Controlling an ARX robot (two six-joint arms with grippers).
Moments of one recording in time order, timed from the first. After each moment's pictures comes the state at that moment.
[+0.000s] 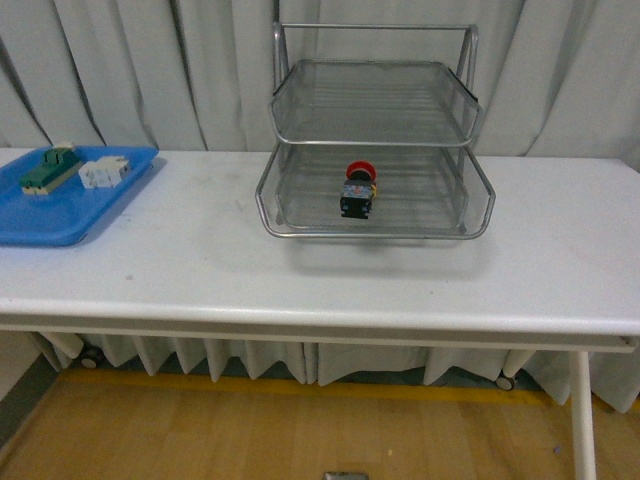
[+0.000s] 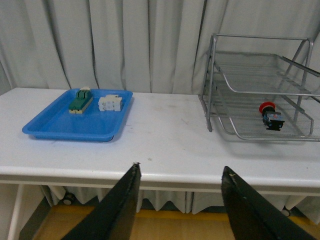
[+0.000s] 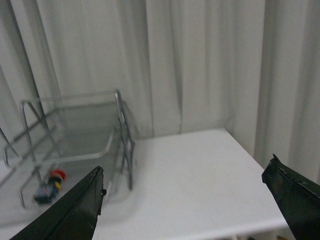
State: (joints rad) left arm 0.00 0.01 0.01 0.00 0.00 -0.01; right arm 0.00 0.66 0.18 0.61 0.13 0.06
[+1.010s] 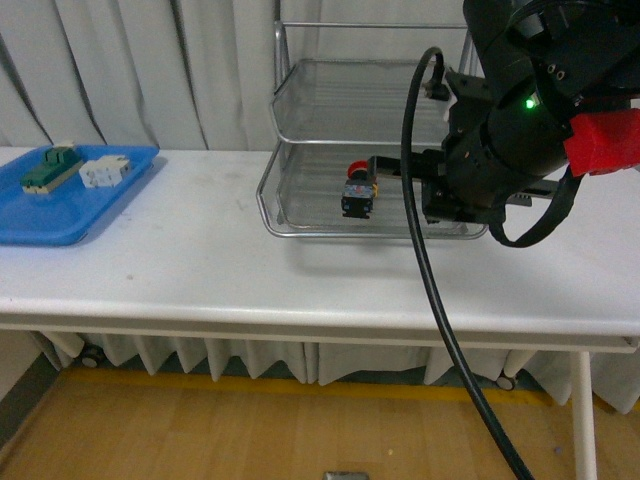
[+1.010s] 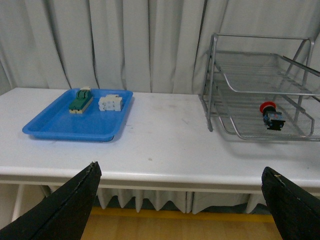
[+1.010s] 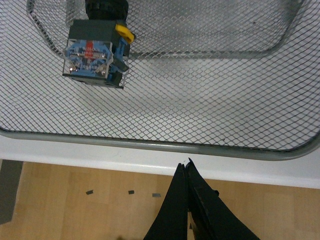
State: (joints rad) left arm 0.00 0.01 0.01 0.00 0.00 -0.01; right arm 0.32 2.10 1.45 -0.17 0.01 0.29
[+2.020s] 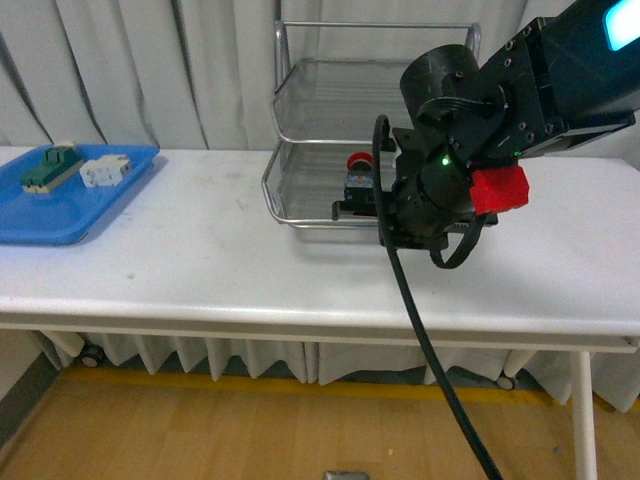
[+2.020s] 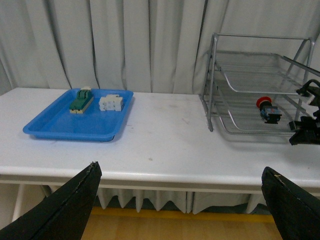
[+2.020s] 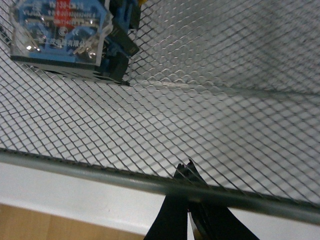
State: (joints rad) left arm 0.00 0.01 0.01 0.00 0.00 -0.01; right arm 0.32 2.41 1.77 -0.23 -0.02 0.24
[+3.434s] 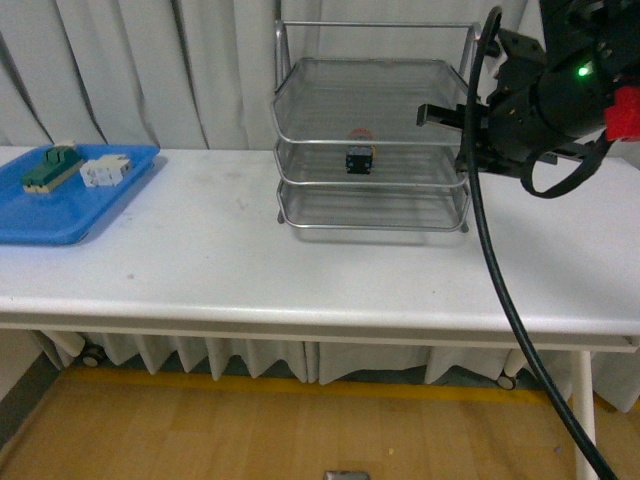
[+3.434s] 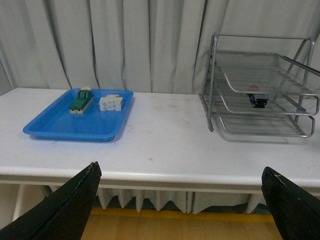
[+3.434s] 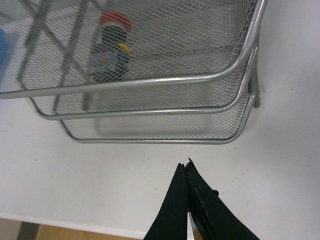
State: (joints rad) left arm 0.00 0.01 0.01 0.00 0.00 -0.01; right arm 0.19 2.15 1.55 -0.03 -0.09 0.28
